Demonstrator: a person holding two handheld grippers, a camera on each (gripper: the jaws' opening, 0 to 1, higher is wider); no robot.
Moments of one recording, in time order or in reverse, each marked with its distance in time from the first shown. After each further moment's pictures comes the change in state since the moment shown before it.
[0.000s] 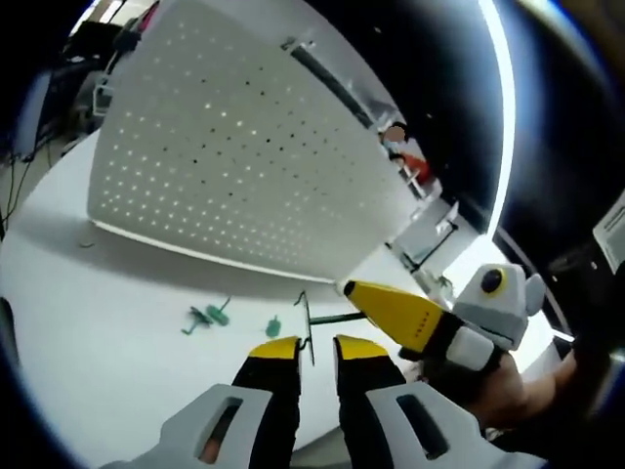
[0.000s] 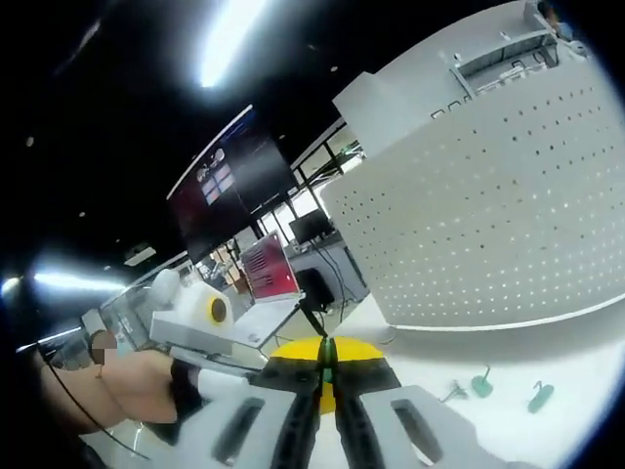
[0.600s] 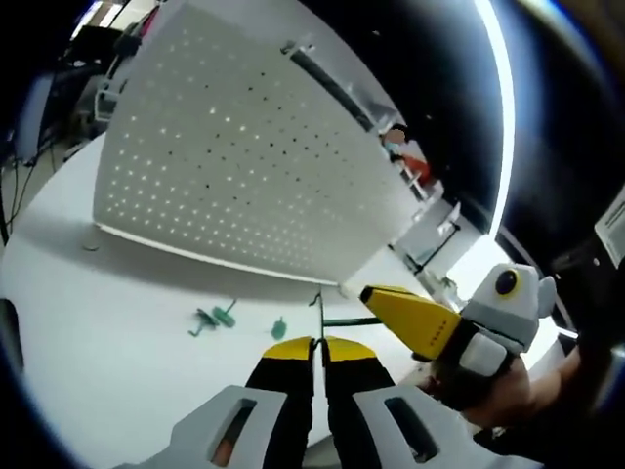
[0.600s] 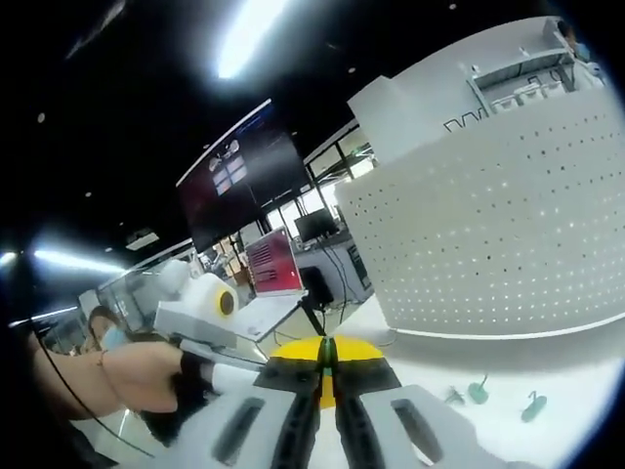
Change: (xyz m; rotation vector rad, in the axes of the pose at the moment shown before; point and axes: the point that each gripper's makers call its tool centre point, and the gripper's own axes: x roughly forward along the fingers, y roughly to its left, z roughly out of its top) left arm -0.005 0.004 0.001 0.030 -0.013 0.019; right arm -0.003 0.009 -0.002 -0.073 0.006 0.009
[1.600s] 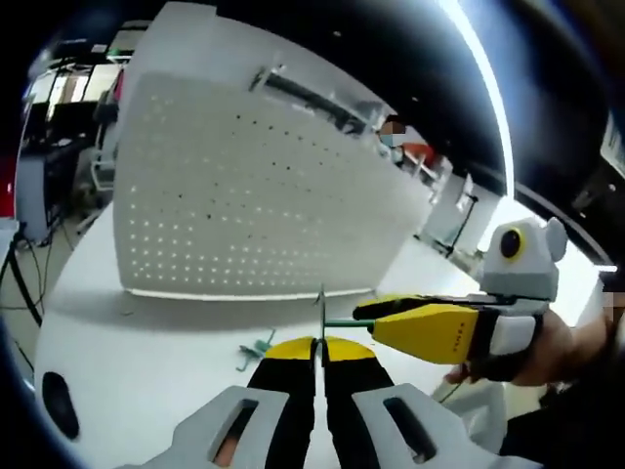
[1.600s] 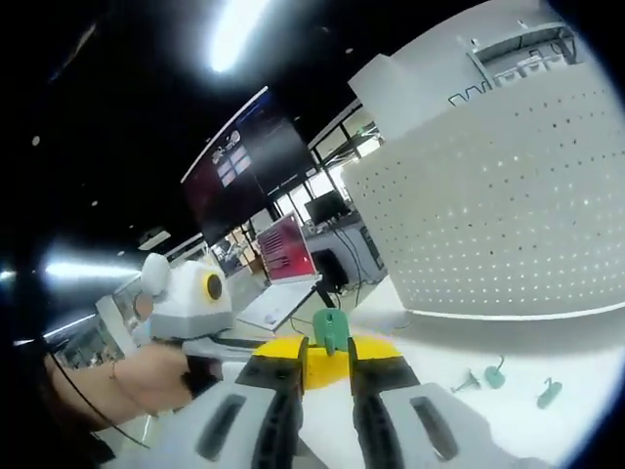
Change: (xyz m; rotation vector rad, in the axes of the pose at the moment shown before) left arm -0.008 0.009 0.018 0.271 -0.066 0.122; right arm 0.005 0.004 -0.009 0.078 0.089 0.059
